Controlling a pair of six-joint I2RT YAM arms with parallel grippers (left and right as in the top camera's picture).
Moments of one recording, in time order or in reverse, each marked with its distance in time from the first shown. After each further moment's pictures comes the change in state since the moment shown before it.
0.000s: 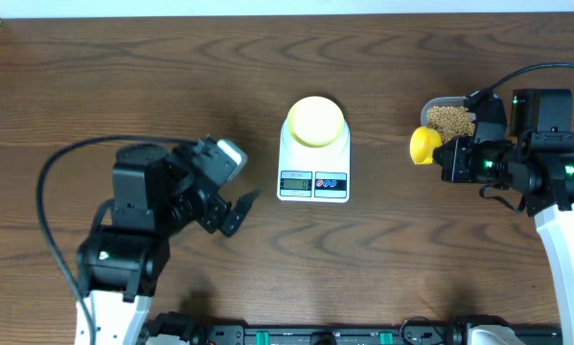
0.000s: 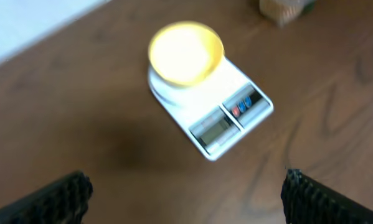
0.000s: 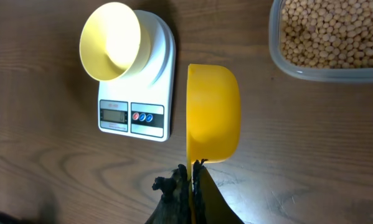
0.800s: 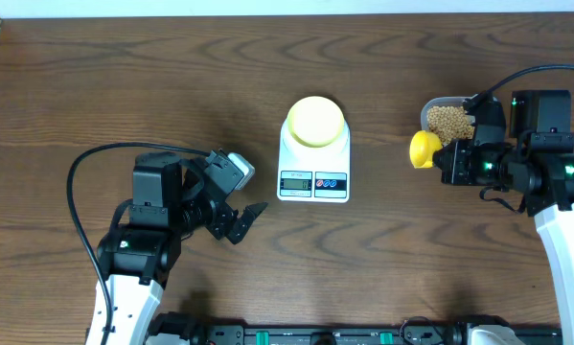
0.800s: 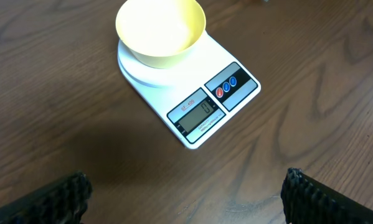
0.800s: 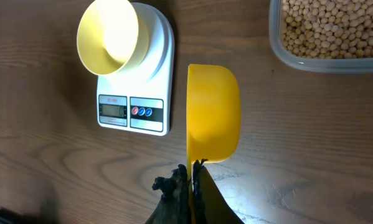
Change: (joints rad) left arm 0.011 0.024 -0.151 0.115 0.077 0.013; right arm 0.000 0.000 0.000 -0.024 0.000 0.000
